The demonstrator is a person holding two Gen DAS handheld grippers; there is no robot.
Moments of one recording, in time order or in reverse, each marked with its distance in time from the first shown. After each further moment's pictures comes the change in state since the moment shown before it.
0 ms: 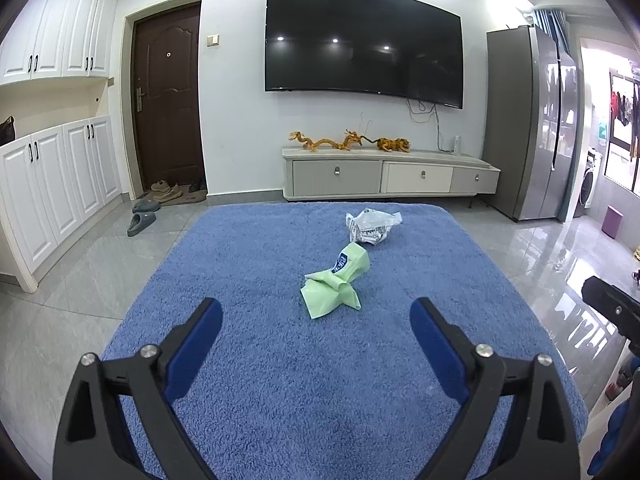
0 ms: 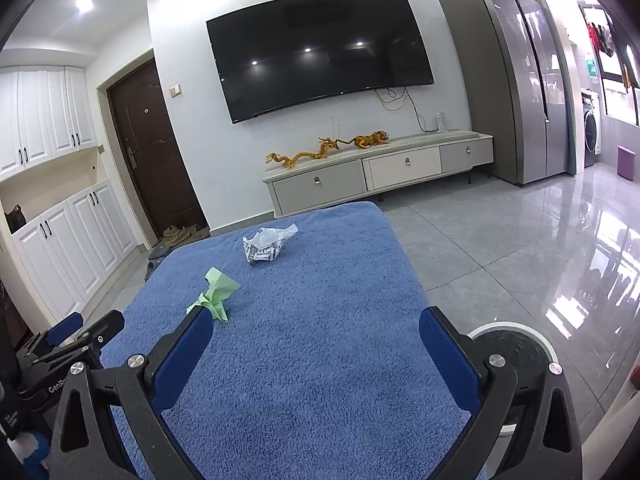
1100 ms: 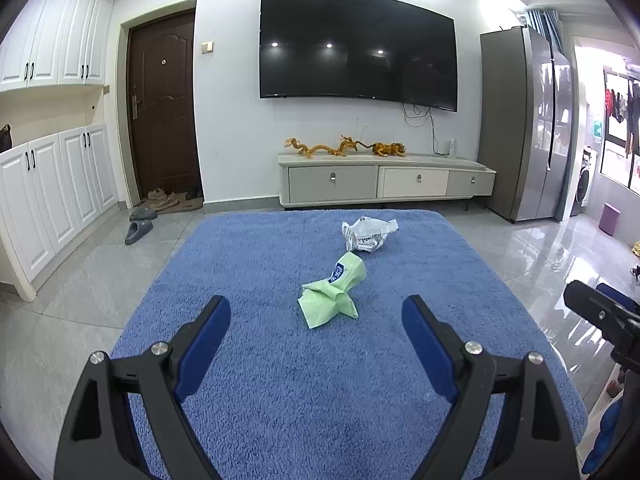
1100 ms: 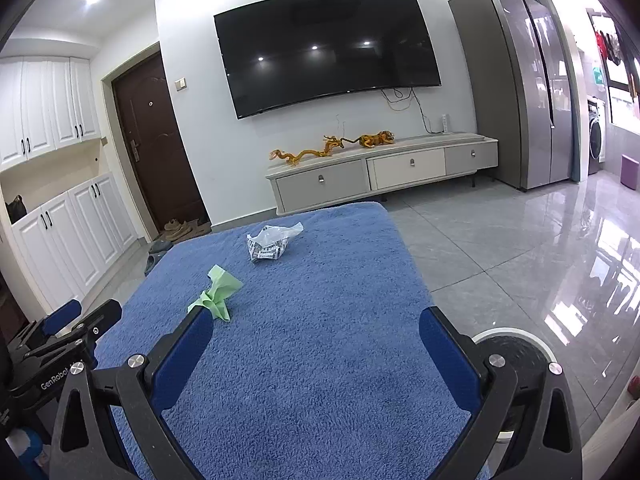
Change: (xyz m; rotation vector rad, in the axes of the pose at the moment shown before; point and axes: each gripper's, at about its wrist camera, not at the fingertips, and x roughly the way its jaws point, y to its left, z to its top) left arm -0.006 -0.005 0.008 0.019 -0.019 -0.010; right arm 0.004 0.007 0.003 -0.033 0.007 0.008
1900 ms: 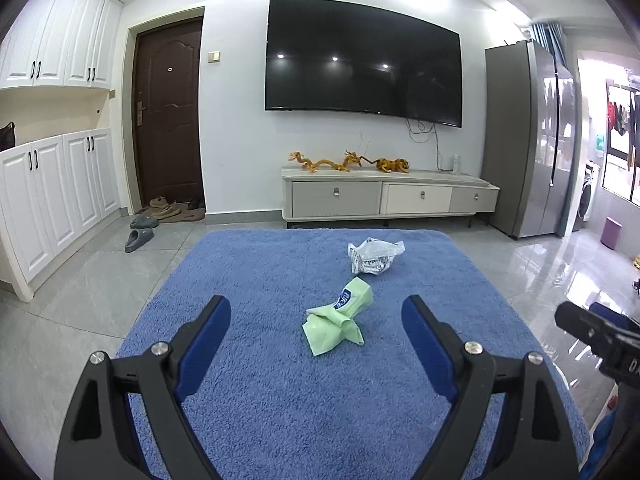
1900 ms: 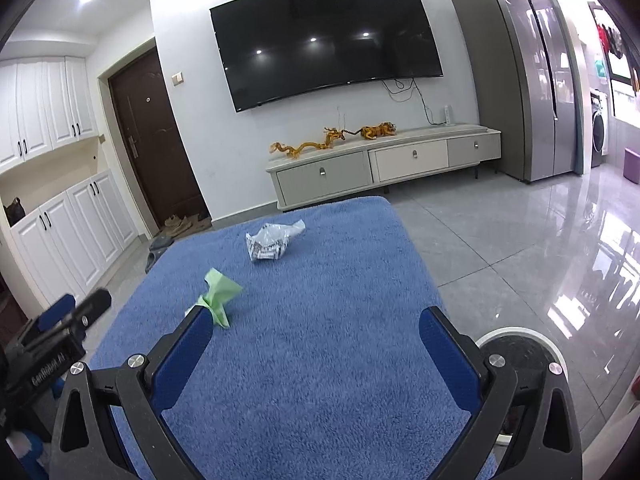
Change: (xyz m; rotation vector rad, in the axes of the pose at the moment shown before) left arm 0.017 0.004 0.012 -0.020 -0.056 0.005; right arm 0.027 -0.002 0.007 0.009 0.031 0.004
